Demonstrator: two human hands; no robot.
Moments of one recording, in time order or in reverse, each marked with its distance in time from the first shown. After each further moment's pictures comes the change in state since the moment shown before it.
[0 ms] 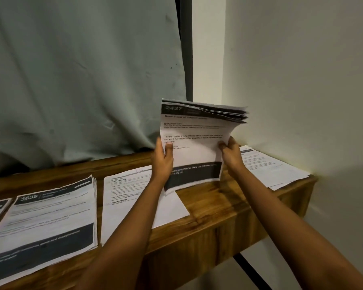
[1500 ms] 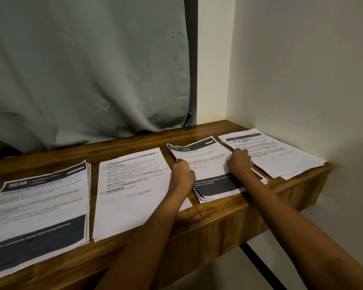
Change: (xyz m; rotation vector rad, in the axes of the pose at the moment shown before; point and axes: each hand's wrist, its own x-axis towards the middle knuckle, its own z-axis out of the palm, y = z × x) left_hand -0.037 -0.048 0.047 0.666 -0.260 -0.317; right_hand 0.016 0.082 -0.004 -1.113 0.026 0.212
